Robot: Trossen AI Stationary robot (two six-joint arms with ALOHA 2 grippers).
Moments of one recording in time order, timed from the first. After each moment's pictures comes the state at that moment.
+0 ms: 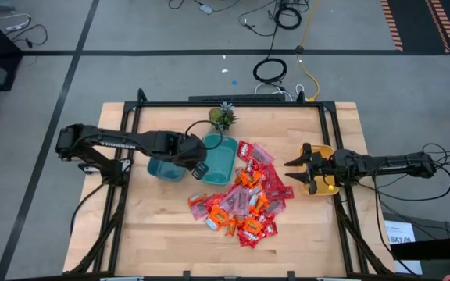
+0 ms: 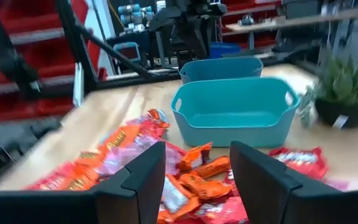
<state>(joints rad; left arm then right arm) 0.01 1.50 1.19 -0.91 -0.21 -0.75 0.03 0.16 0.02 0.06 0.02 0.18</state>
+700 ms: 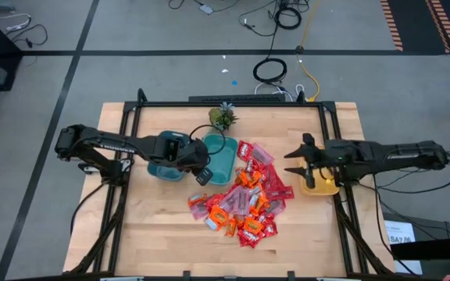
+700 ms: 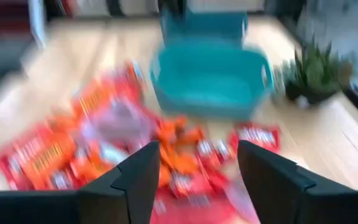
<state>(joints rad) -0.05 1.50 1.19 -0.78 -0.19 -0.75 0.03 0.58 0.50 -0.39 0.09 0.04</state>
